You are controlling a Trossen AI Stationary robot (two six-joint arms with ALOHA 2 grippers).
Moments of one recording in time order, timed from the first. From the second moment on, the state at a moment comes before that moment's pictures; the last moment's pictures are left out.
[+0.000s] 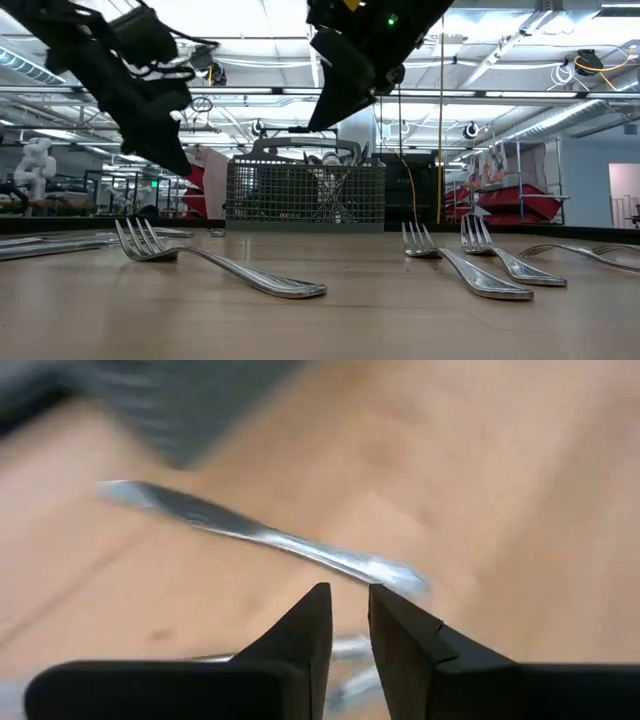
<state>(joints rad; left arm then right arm) 0.35 0.91 0.45 -0.34 -0.10 -0.28 0.20 1.83 1.32 -0.37 0.57 0.24</state>
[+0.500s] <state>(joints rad) 0.37 1.19 0.61 -0.37 -0.08 0.55 0.20 1.83 1.32 -0.47 0.57 0.25</state>
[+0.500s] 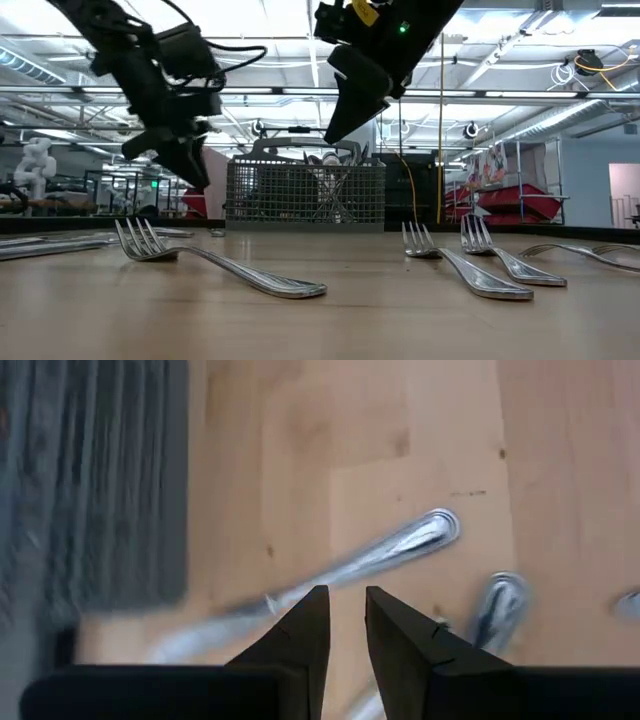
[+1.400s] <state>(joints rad) 0.48 1.47 0.81 -0.54 -0.10 1.13 0.21 1.83 1.32 -0.50 0.44 0.22</state>
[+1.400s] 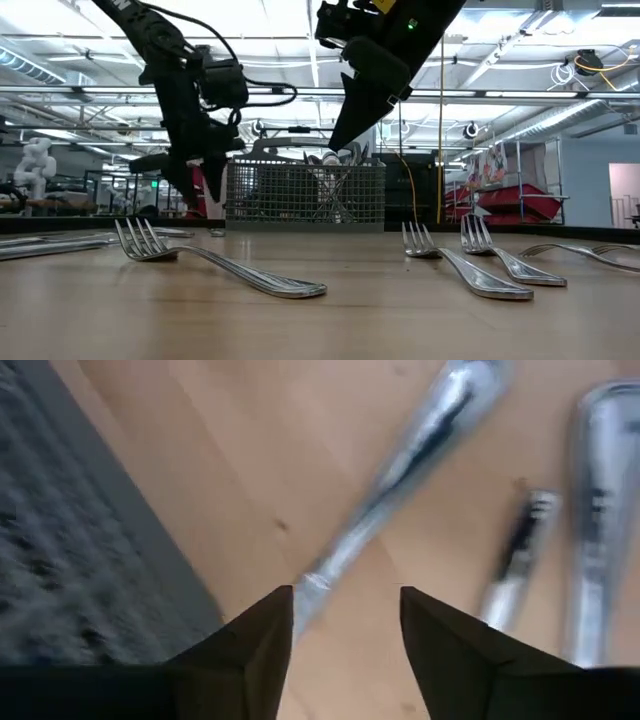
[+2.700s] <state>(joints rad) 0.53 1.84 1.03 -0.62 0.04 1.44 0.21 1.83 1.32 -0.48 0.39 0.20</state>
